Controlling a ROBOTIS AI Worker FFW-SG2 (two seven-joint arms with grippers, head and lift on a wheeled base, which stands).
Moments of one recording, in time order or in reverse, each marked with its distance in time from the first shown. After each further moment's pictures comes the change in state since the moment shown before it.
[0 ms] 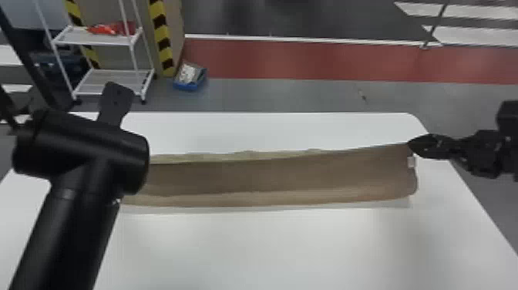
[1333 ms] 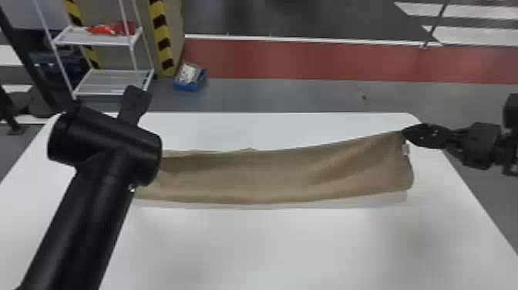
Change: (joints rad) left arm -0.084 -0.019 -0.002 0.242 0.043 -0.138 0.060; right arm -0.114 -0.019 -0.021 0.211 -0.090 -0.087 0.000
